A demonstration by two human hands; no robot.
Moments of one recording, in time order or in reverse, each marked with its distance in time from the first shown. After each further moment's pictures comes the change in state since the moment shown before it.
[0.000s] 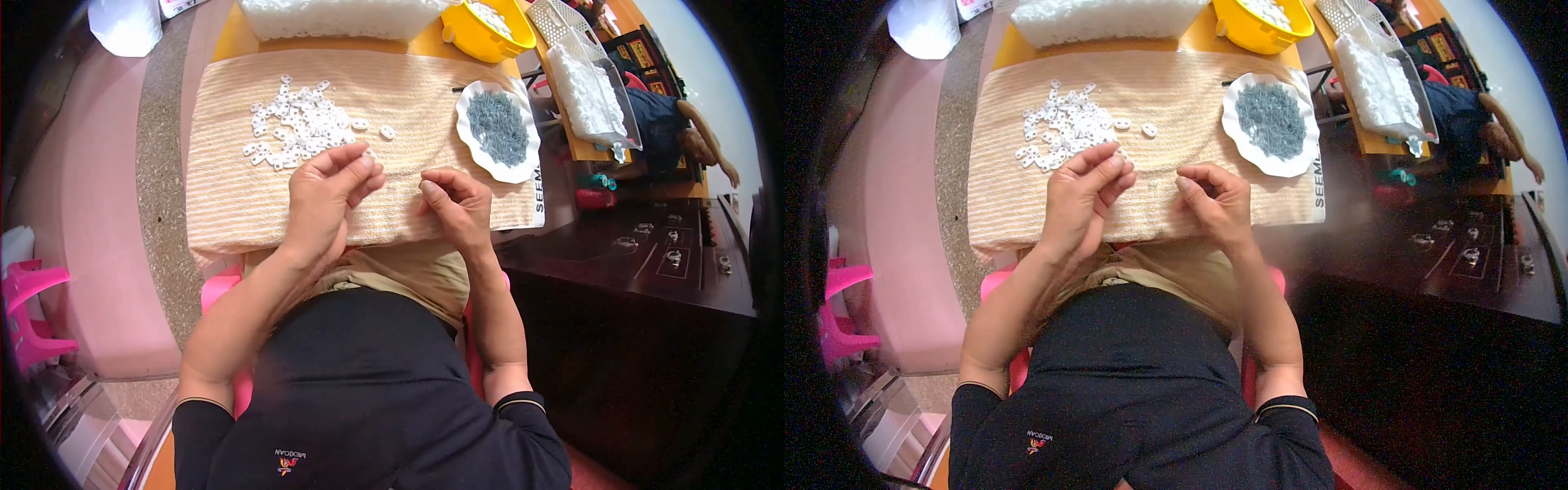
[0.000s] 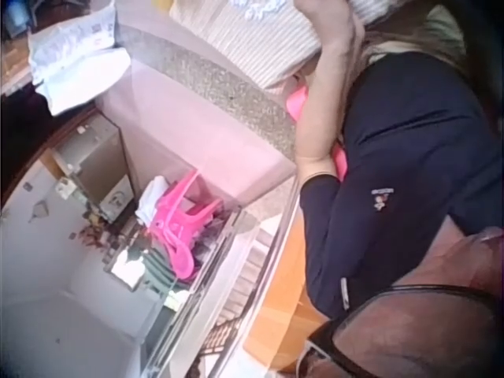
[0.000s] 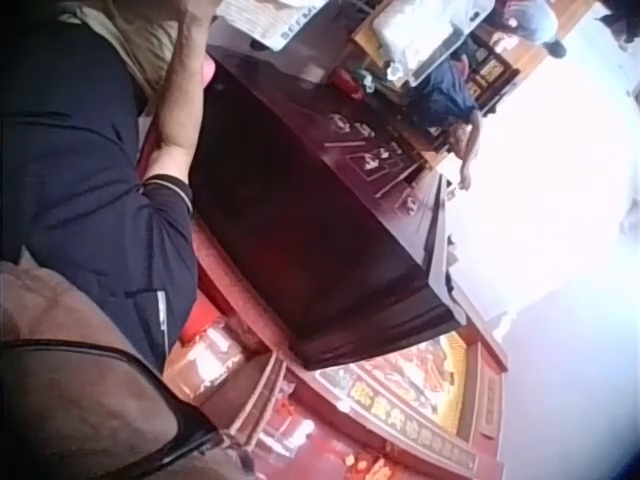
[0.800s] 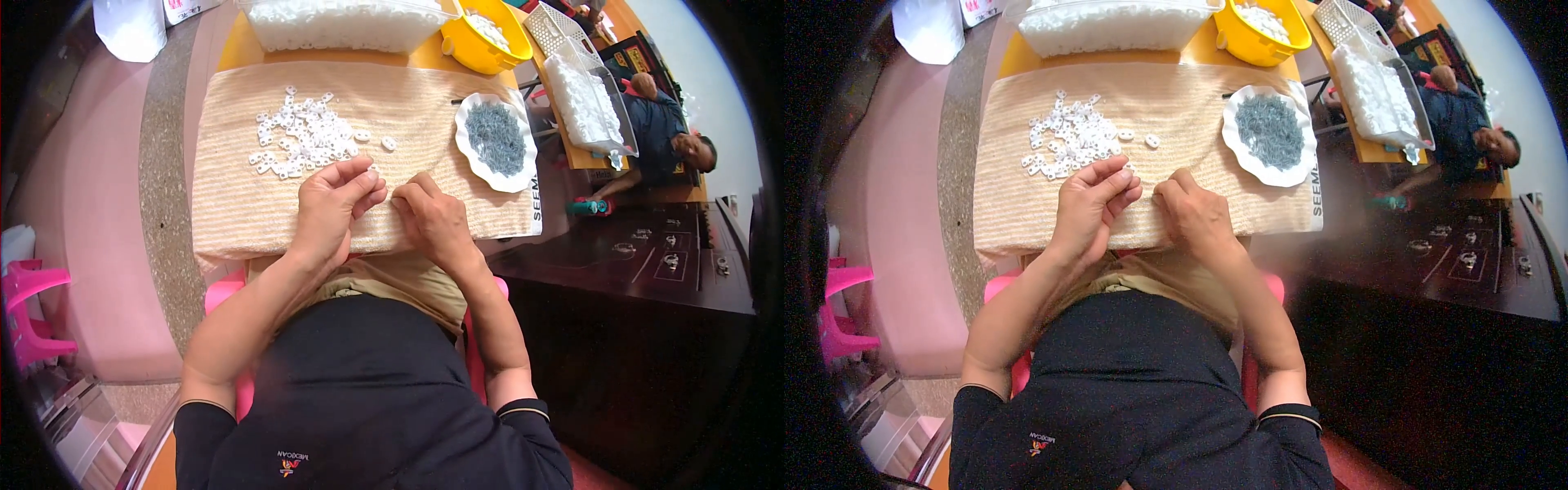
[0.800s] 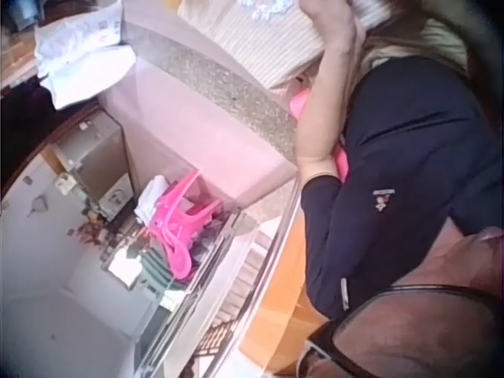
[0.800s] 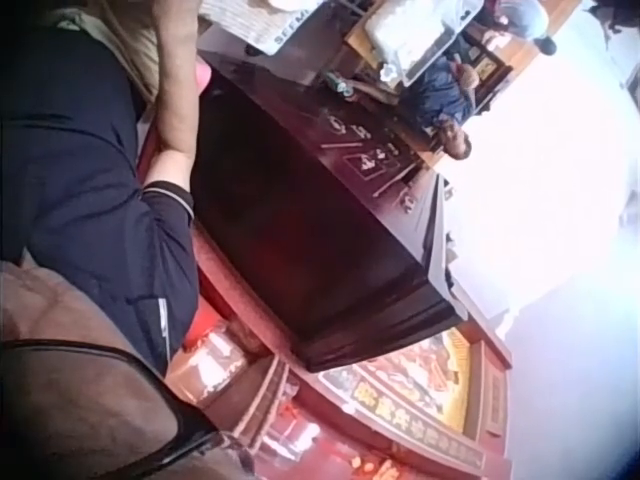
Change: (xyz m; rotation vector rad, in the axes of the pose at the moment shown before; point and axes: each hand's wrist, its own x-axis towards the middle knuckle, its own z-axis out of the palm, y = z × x) left_hand 0.002 -0.005 -0.003 0.025 0.021 -0.030; right_hand 0.004 -0.018 0.027 -1.048 -0.152 -0.378
